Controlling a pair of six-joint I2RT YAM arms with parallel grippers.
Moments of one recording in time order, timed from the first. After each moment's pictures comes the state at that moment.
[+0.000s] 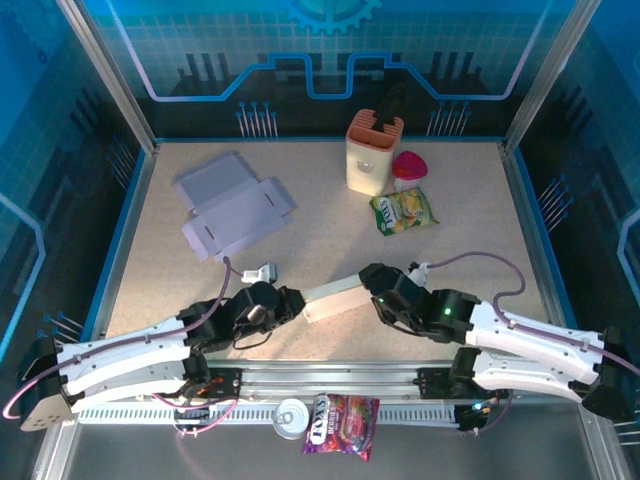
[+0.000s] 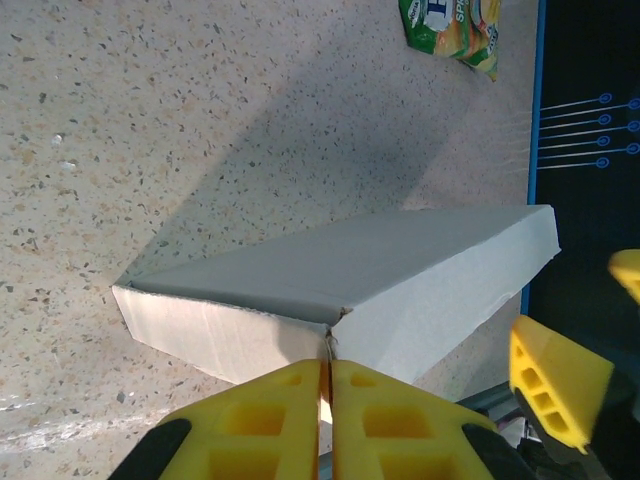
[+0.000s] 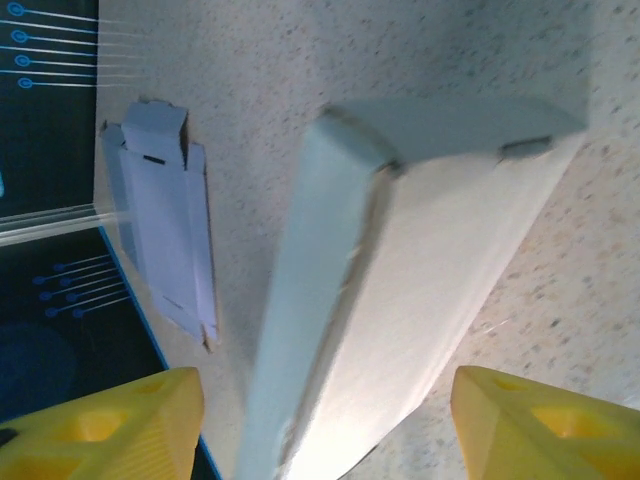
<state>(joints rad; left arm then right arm) -1.04 0.86 0.49 -0.29 -0.19 -1.36 1.08 0.96 0.71 -0.58 0.41 1.89</state>
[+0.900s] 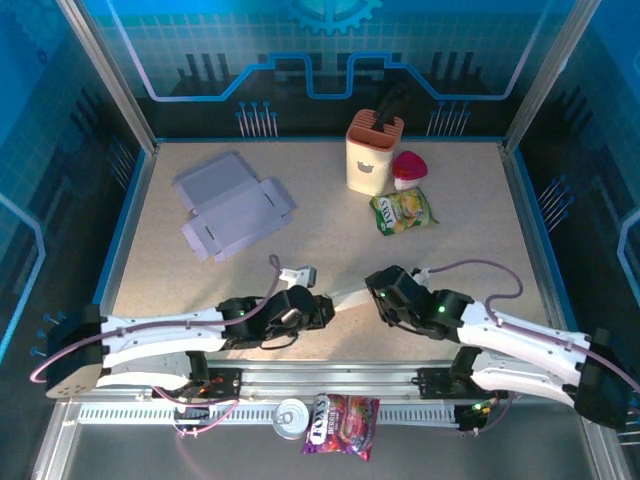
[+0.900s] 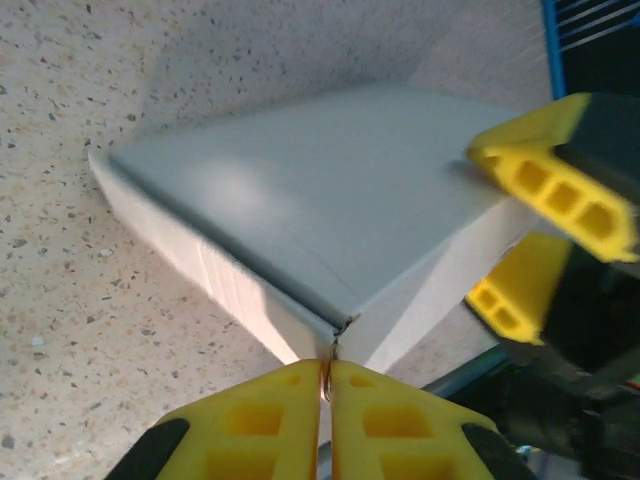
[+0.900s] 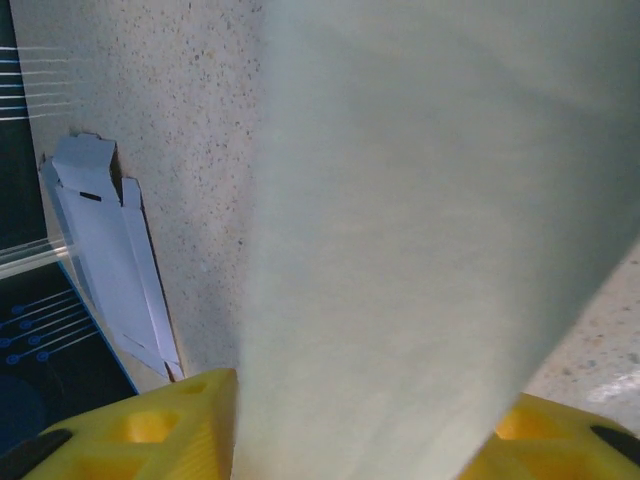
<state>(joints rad) -1.17 1.17 0.62 -0.15 -0.20 -1.18 0.96 0.94 0.55 -0.46 0.30 1.90</state>
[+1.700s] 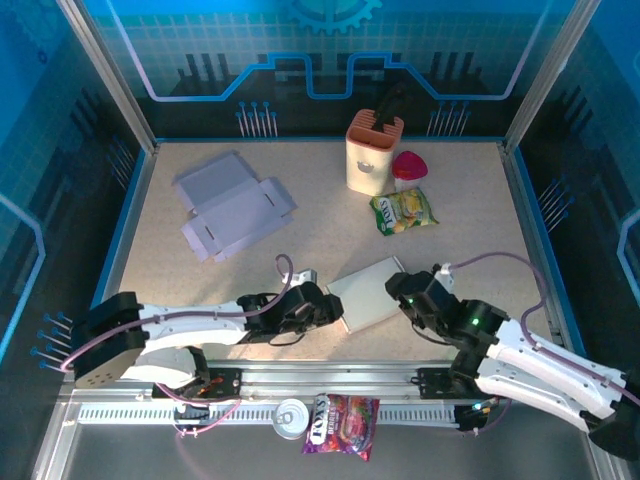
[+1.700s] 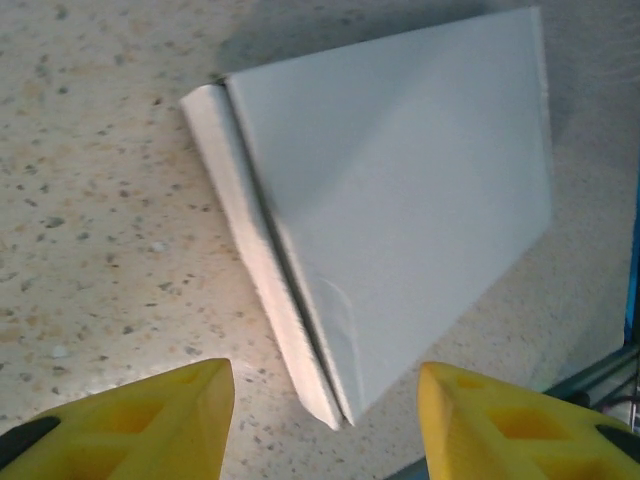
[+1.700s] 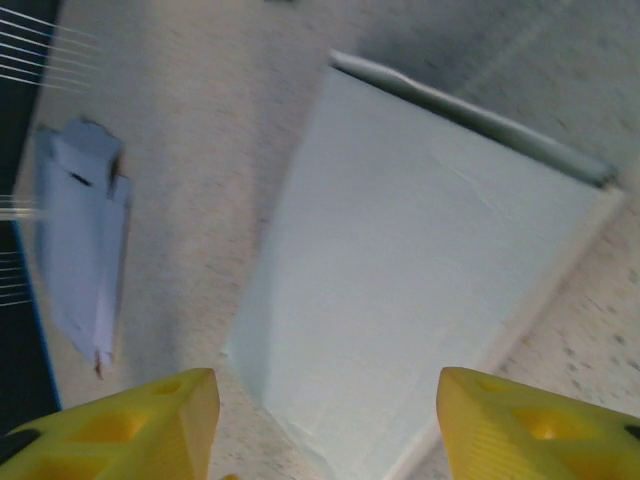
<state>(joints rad) -1.09 1.34 0.59 -0.06 -0.13 -1.32 0.88 0.70 0.55 -0.67 0.36 1.48</state>
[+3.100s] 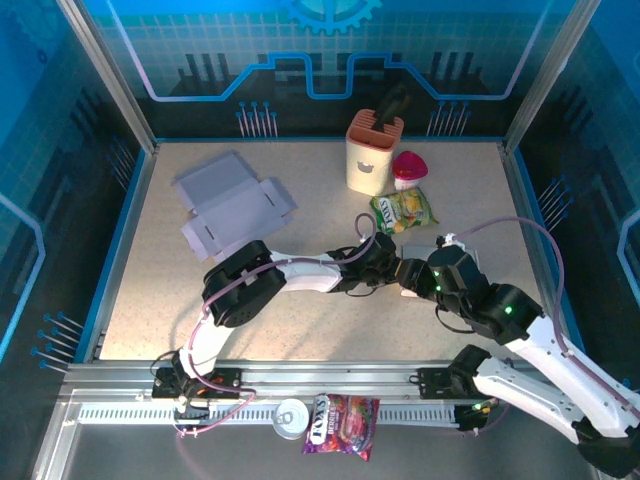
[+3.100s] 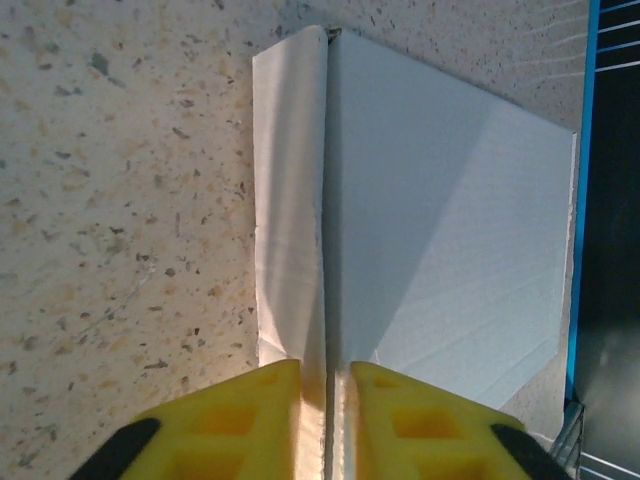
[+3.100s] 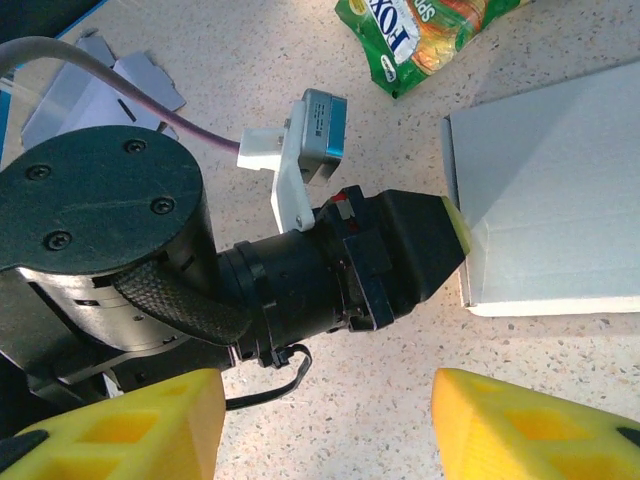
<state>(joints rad) -0.96 2.13 1.33 0.09 0.10 -1.16 0.73 0.70 0.82 -0.90 0.24 0.94</state>
